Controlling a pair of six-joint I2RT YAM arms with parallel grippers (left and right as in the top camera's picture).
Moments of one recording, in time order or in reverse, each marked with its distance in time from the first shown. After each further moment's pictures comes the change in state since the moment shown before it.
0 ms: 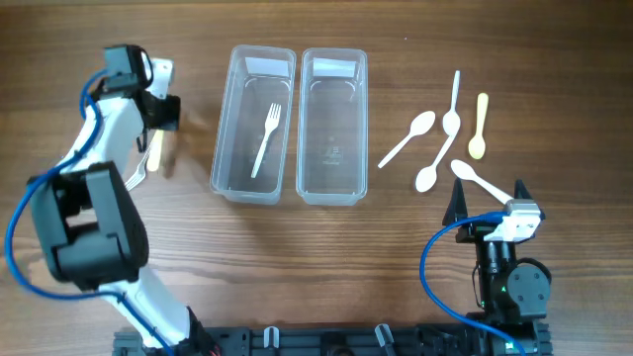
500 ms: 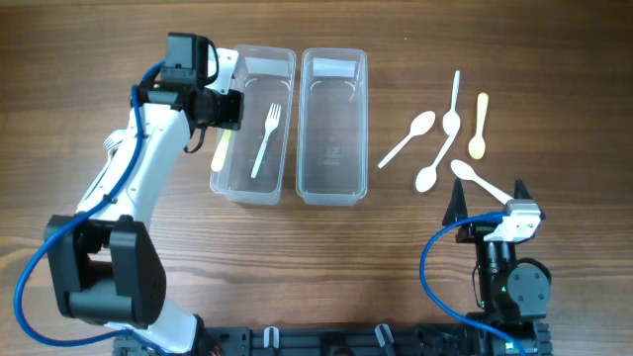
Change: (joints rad) left arm -0.285 -0.192 0.000 -0.185 0.163 -0.209; right arm 0.000 0.000 0.000 0.000 0.000 0.000
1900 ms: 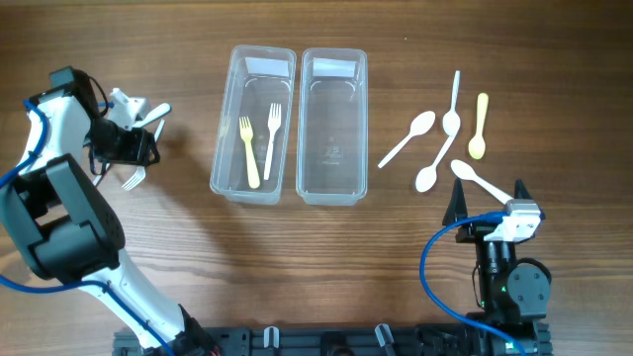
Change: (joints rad) left arm 0.505 0.301 0.138 -0.301 0.023 0.479; right arm 0.000 0.000 0.000 0.000 0.000 0.000
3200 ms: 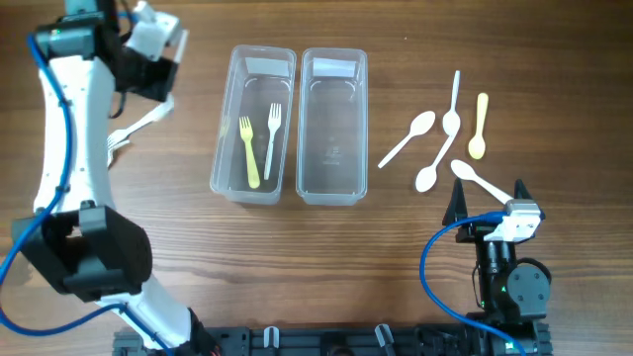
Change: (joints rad) left arm -0.270 -0.156 0.388 -0.203 0.061 -0.090; right arm 0.000 0.000 0.000 0.000 0.000 0.000
